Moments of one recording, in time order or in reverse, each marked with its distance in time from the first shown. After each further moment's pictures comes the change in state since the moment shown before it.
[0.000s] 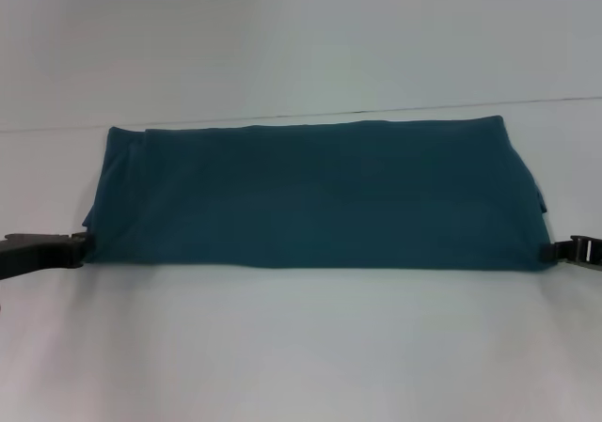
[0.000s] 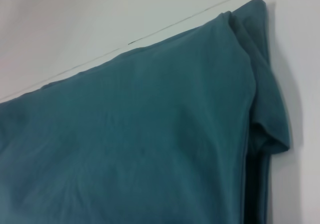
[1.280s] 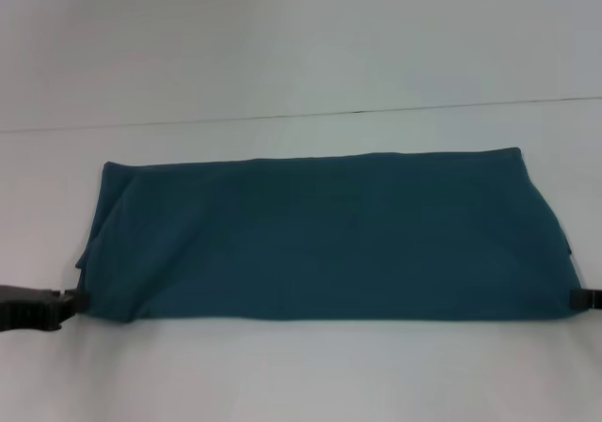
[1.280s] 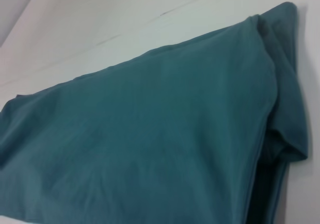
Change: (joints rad) left arm 0.125 0.000 -0.008 0.202 0.013 0.375 -0.024; right arm -0.134 -0.013 0.027 -0.094 0.037 -0.248 -0.113
